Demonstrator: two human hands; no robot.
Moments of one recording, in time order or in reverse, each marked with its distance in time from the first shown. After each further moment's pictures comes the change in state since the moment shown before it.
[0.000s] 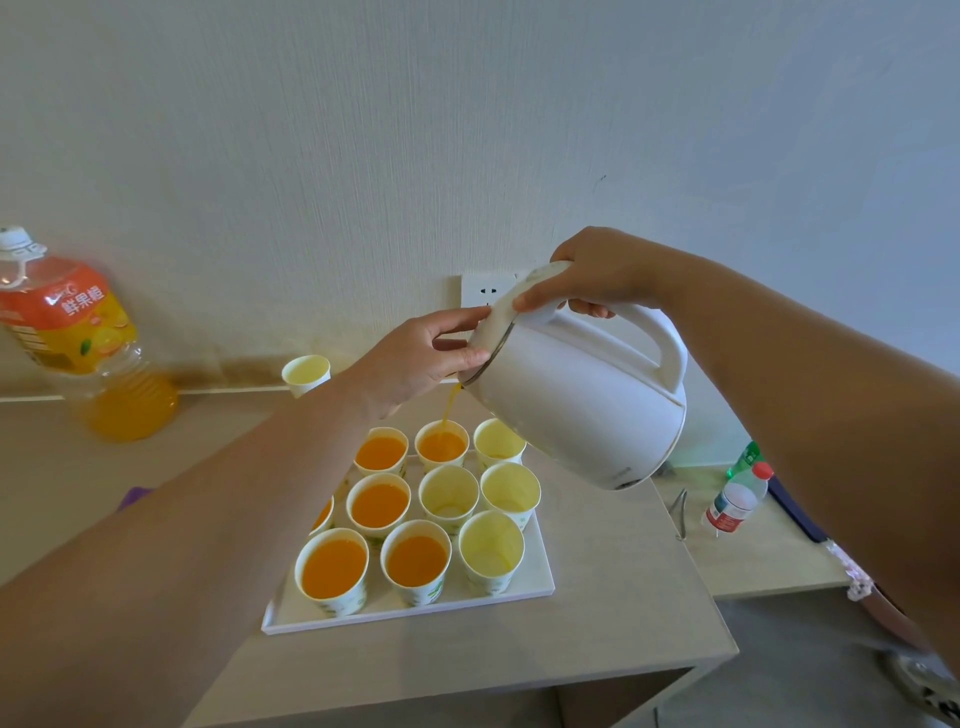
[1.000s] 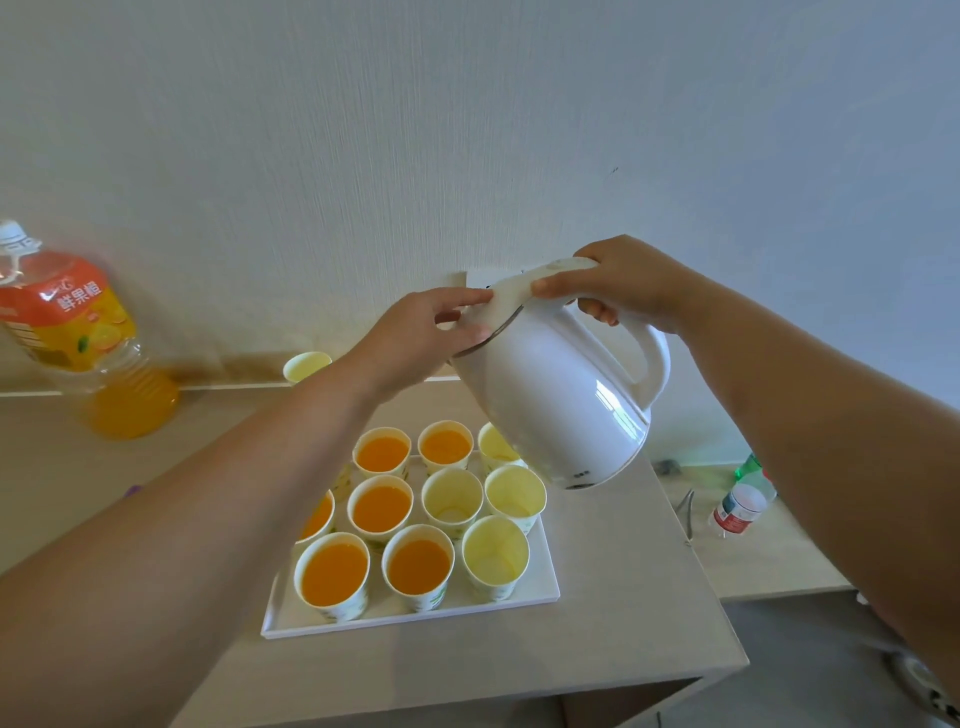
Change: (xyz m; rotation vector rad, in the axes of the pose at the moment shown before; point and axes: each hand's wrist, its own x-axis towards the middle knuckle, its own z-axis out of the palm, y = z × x) left_hand 0.008 0.015 -0.013 0.171 0.143 0.034; right_hand 0.009 0.016 0.013 0.372 0.076 0.034
